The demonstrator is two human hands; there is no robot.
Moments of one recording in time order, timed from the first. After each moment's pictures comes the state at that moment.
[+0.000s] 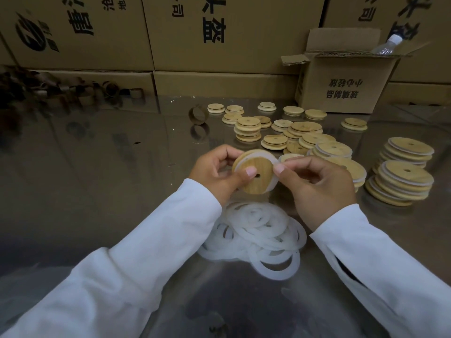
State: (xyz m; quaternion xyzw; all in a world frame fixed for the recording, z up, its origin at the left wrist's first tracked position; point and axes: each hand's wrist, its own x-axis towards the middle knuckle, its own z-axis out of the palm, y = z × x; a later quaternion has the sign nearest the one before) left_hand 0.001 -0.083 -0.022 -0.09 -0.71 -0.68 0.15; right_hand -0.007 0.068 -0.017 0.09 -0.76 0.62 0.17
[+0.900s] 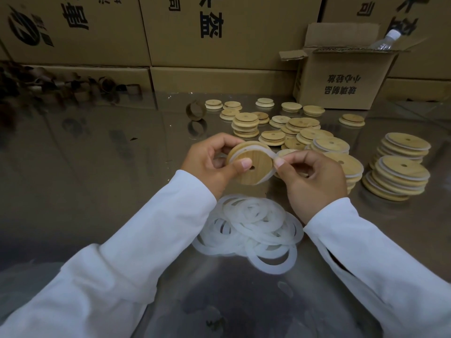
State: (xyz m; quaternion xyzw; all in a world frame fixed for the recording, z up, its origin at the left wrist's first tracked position) left_hand 0.003 -0.087 -0.013 -0.14 -0.74 -0.63 0.18; right_hand -0.013 0.067 -0.021 0.07 -0.80 0.57 0.18
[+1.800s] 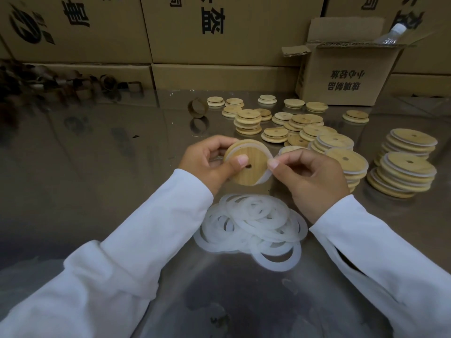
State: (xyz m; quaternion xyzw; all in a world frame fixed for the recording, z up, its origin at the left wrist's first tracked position) left_hand 0.002 -0.094 -0.021 -0.10 -0.73 -0.66 0.17; right_hand -0.008 0.065 -0.018 0.14 -0.76 0.62 0.12
